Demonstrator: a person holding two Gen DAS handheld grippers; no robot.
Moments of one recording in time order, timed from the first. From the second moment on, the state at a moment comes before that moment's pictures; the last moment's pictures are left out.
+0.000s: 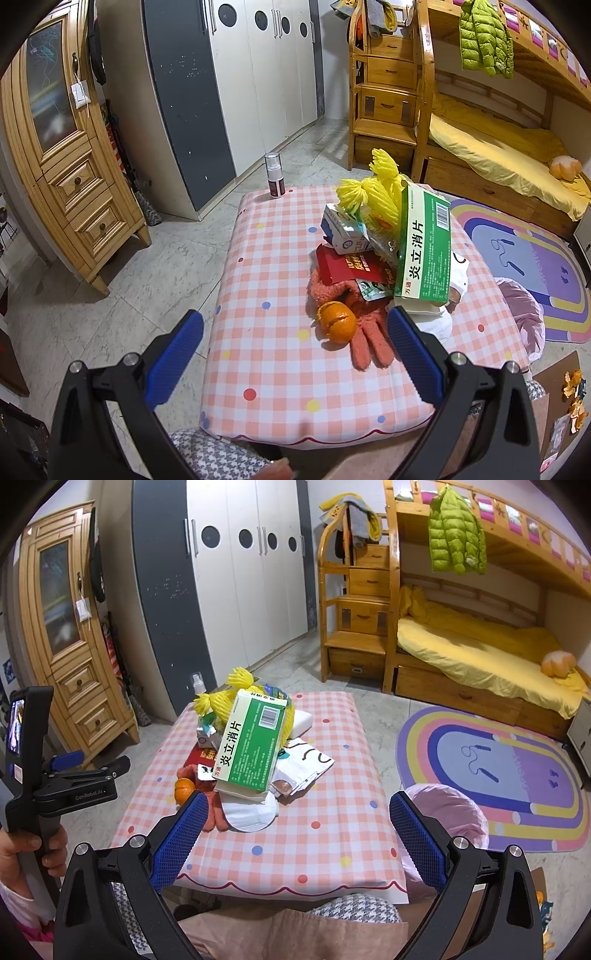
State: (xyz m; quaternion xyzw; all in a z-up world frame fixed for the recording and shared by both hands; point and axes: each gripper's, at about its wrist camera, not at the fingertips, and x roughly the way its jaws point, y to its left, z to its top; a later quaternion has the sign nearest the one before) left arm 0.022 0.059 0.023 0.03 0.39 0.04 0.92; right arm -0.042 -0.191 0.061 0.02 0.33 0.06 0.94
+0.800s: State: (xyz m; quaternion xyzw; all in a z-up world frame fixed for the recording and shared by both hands) left arm 0.022 0.052 0.019 0.03 0.39 0.04 0.92; right arm -0.045 -0.190 0.062 0.02 0.33 0.06 0.94
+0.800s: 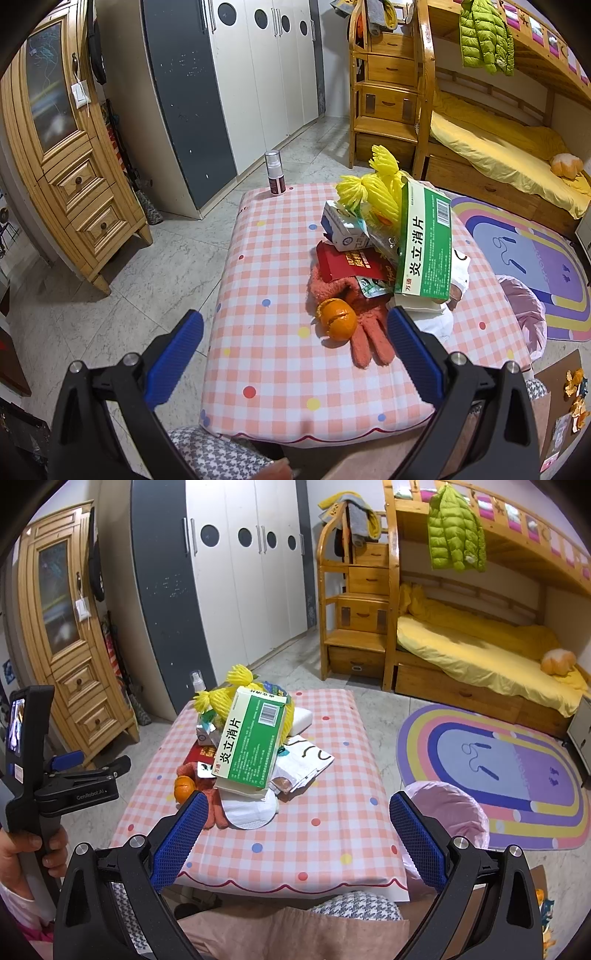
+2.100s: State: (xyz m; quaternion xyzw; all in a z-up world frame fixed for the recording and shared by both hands) left arm 0.108 0.104 -0.035 0.01 0.42 0.12 0.90; right arm 0.081 -0.112 -0.017 0.00 0.37 0.13 0.92
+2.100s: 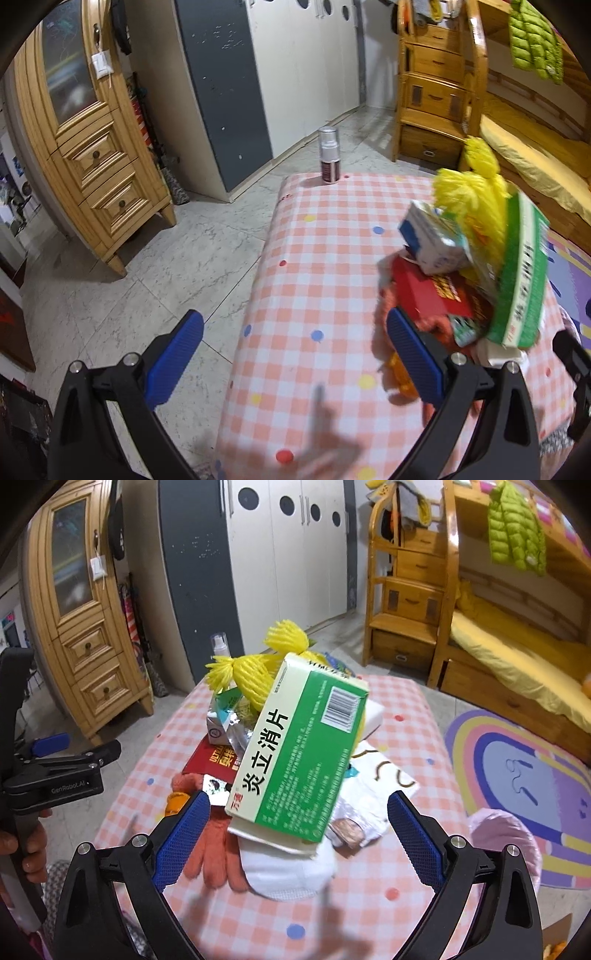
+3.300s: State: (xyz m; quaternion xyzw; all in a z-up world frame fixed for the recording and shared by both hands) left arm 0.137 0.002 -0.006 0.01 0.39 -0.05 0.92; right arm 0.058 -0.189 -0.002 -0.02 0.35 0.03 0.94
